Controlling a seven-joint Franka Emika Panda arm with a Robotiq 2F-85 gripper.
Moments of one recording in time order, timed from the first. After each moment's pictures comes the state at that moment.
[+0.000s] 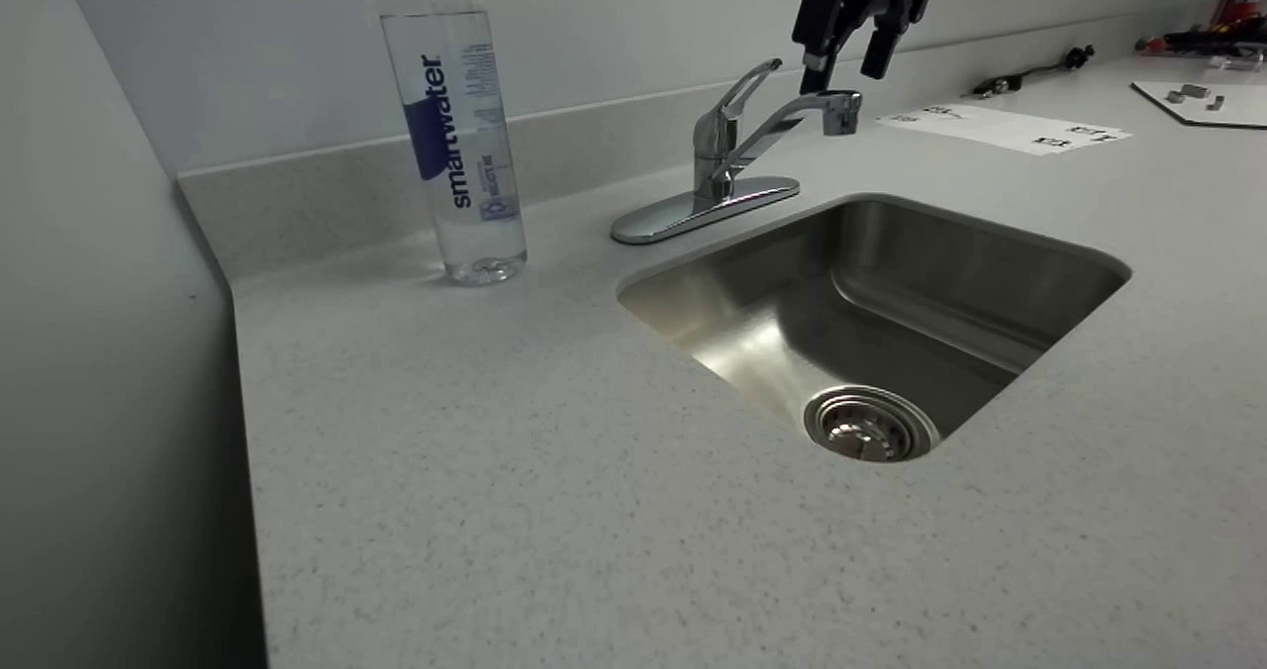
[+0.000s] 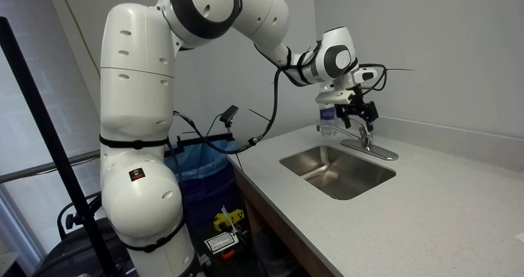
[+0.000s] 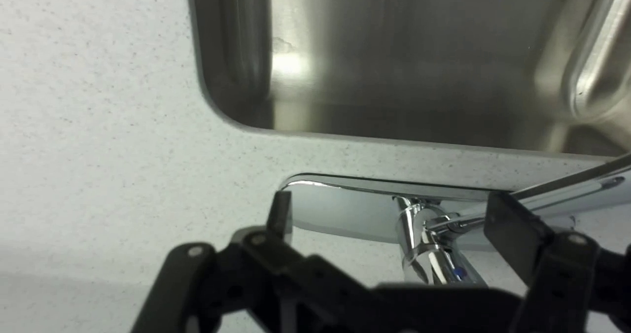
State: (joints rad) arm 0.14 0.31 -0.03 -1.82 -0.15 2.36 0.20
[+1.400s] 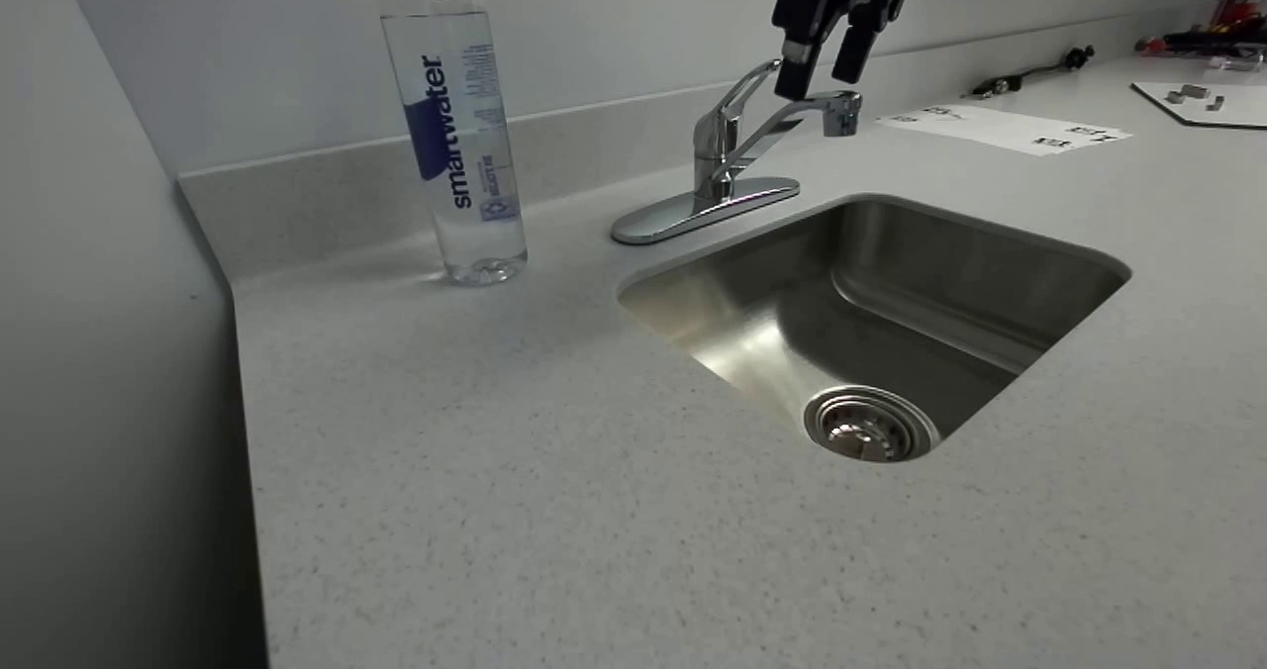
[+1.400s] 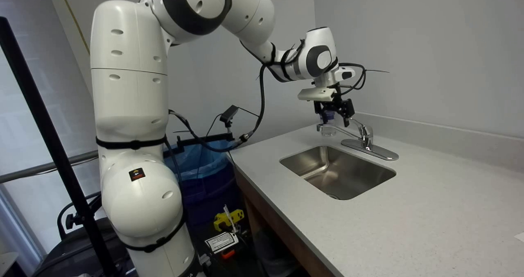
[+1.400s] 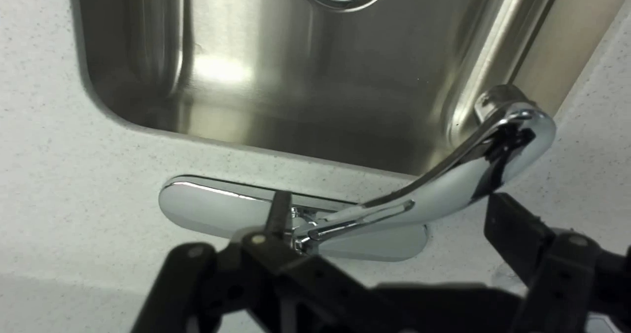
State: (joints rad) arm 0.14 0.25 0.08 -1.89 -0.07 2.37 0.10
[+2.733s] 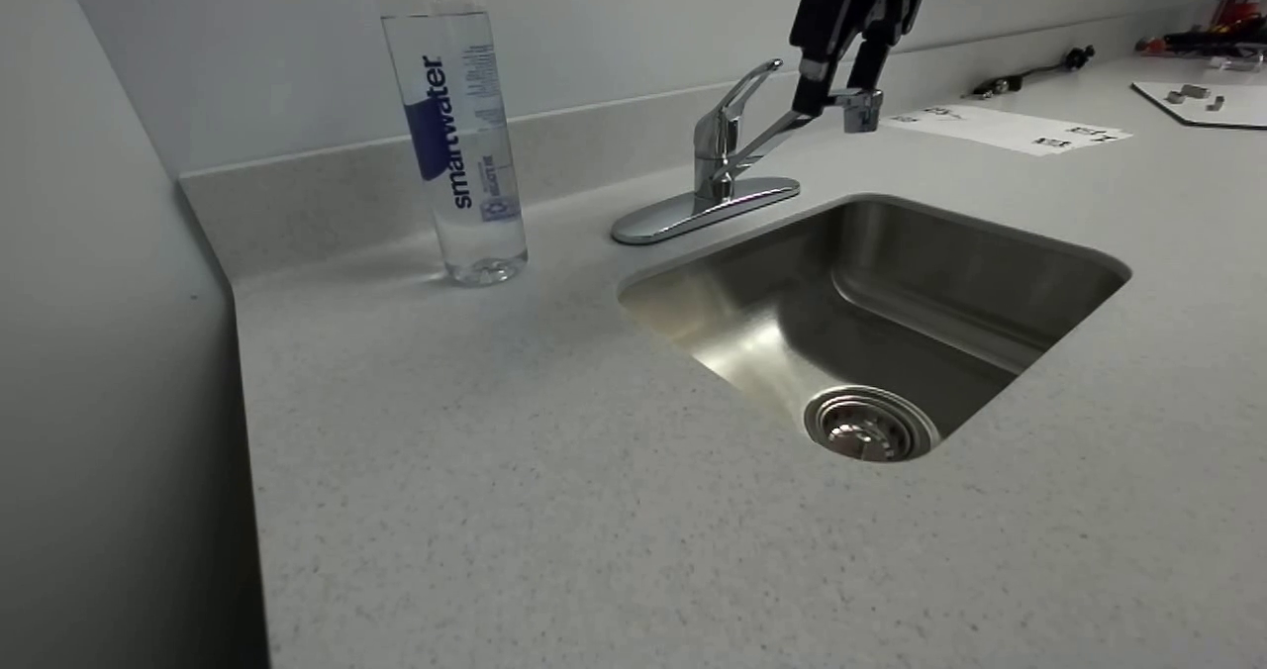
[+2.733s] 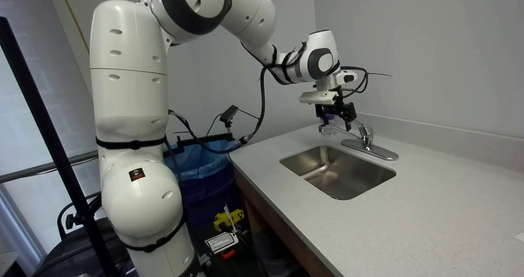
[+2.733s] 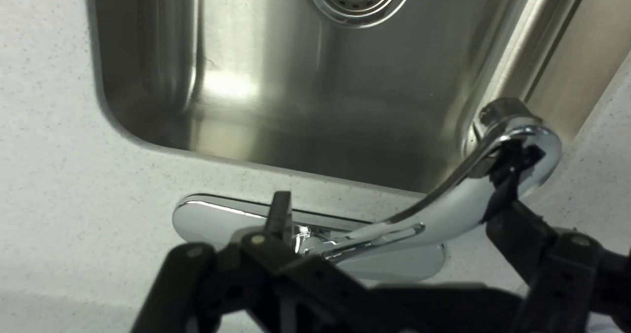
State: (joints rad) arm 0.14 0.25 0.06 -1.91 -0.08 2.37 0.10
